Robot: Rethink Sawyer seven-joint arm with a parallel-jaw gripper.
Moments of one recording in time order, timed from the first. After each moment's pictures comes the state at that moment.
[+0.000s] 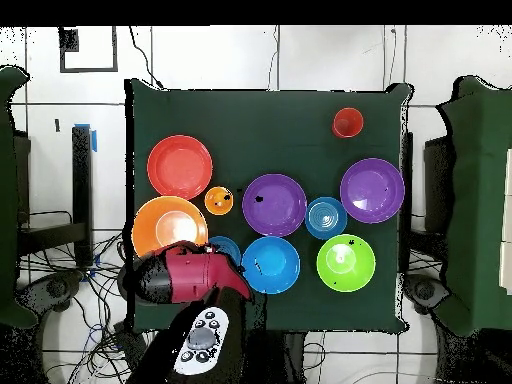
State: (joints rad) arm 0.21 -0.67 -0.23 1.89 0.01 0.32 1.76
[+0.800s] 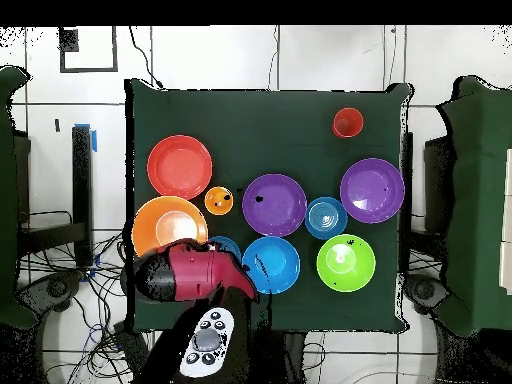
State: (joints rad) arm 0.20 -0.68 -0.23 1.89 0.01 0.33 1.76
